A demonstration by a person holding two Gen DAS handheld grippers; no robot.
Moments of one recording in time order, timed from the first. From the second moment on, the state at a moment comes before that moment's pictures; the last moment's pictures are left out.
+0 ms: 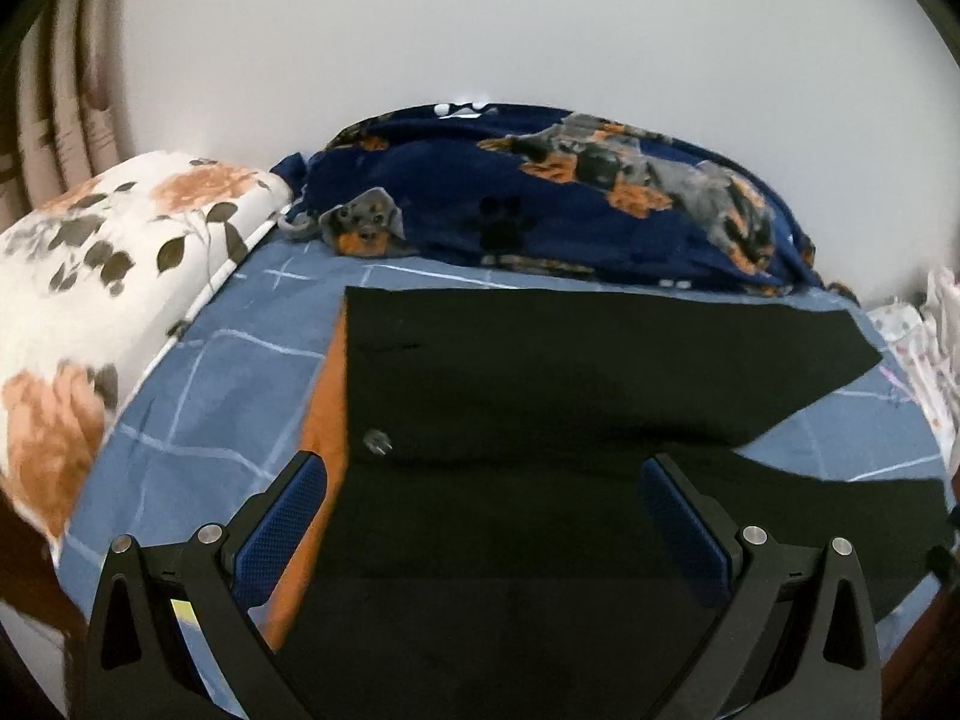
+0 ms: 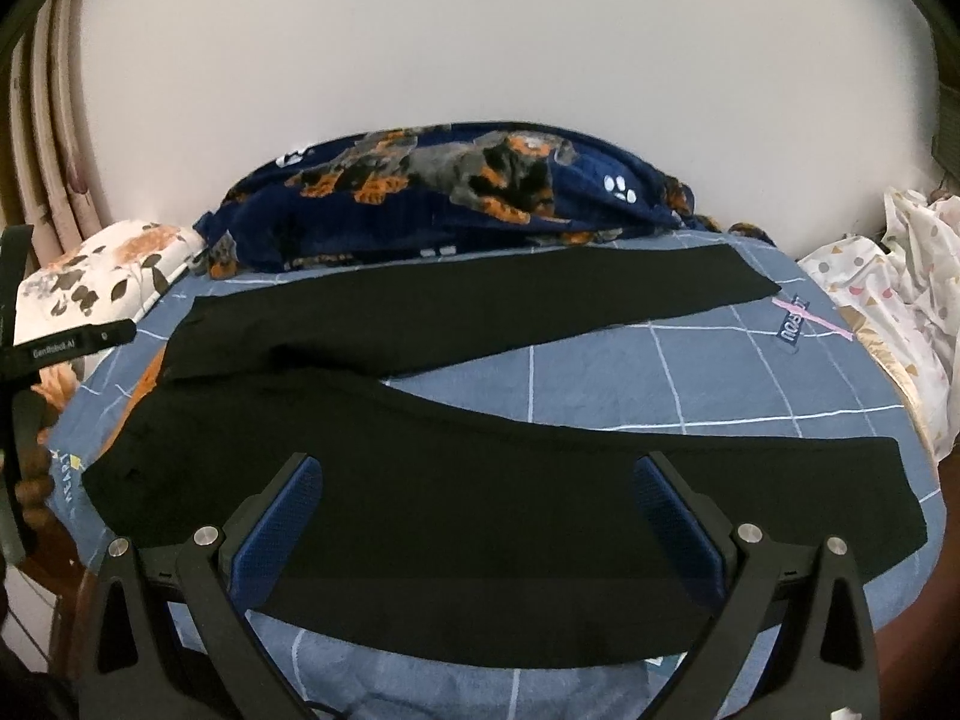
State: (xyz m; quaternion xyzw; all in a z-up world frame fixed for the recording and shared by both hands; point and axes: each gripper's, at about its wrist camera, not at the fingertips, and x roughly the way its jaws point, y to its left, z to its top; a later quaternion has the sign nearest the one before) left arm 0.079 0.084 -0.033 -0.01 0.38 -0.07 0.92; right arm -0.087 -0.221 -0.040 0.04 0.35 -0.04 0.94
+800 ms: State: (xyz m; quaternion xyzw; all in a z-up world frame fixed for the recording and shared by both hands) left arm 0.343 0.199 -0.140 -0.03 0.50 -0.15 0.85; right arm -0.019 -0.216 -0.092 0.02 0.45 -0.06 0.89
